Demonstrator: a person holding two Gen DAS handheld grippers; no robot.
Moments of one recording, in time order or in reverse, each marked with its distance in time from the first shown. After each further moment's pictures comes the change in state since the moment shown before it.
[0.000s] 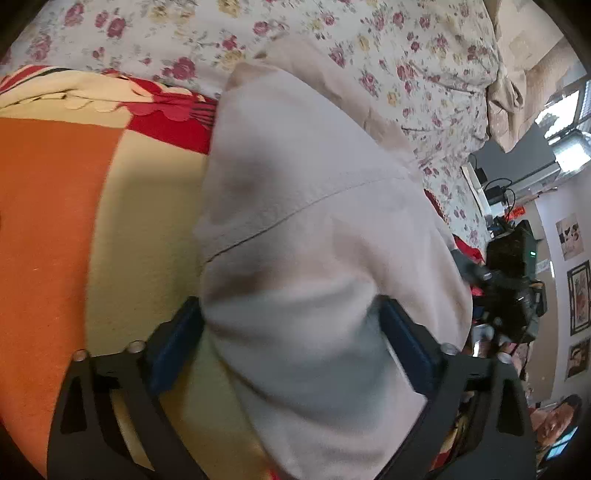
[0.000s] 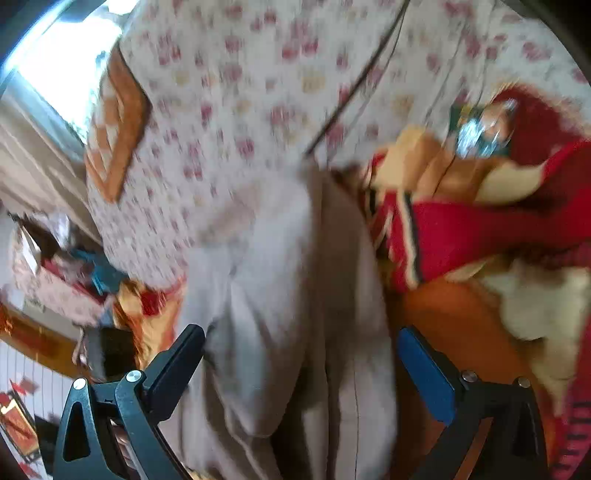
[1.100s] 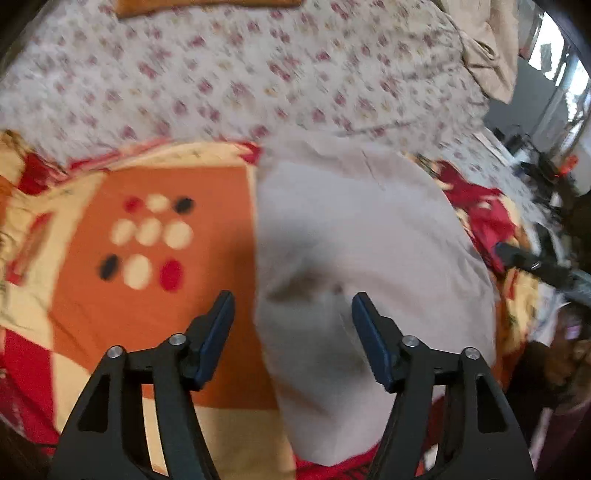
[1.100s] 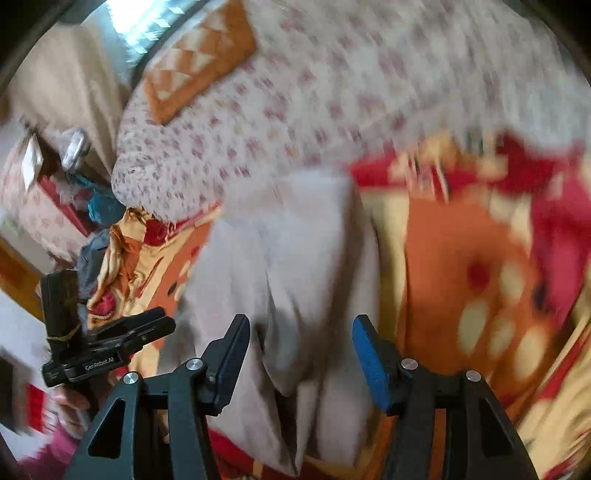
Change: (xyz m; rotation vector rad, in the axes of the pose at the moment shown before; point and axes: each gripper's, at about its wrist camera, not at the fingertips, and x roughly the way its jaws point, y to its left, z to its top) left arm -0.153 -0.028 -0.123 0.219 -0.201 0.402; right arm -0.087 0.135 -0.147 -0.281 -0.064 -0.171
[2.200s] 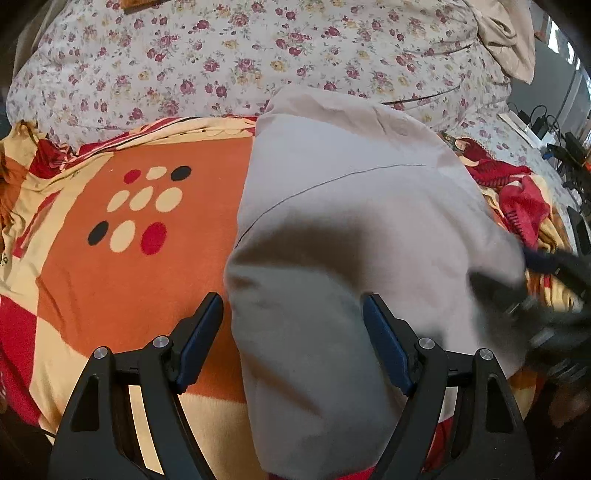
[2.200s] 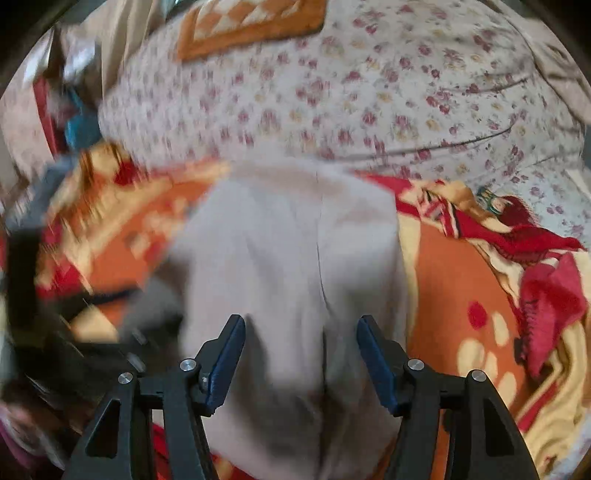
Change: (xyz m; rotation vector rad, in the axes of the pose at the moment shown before) left arm 0.041 -0.026 -0.041 -0.004 0.021 0.103; right arm 0.053 0.055 -0.031 -0.284 0.075 -0.278
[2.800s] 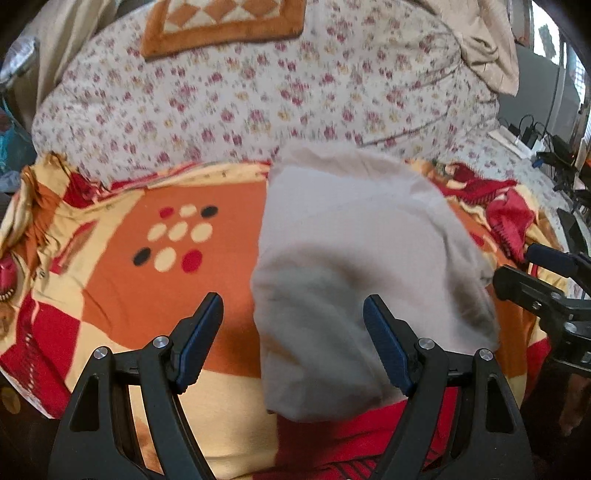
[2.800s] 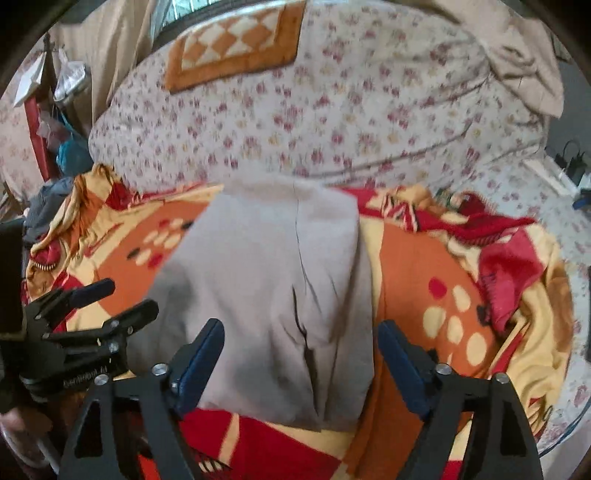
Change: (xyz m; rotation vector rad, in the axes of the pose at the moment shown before) left arm -0.068 -0.009 -0.013 0.037 -0.166 0.061; right arm -0.070 0.002 -0.028 0.097 -0.131 -0.051
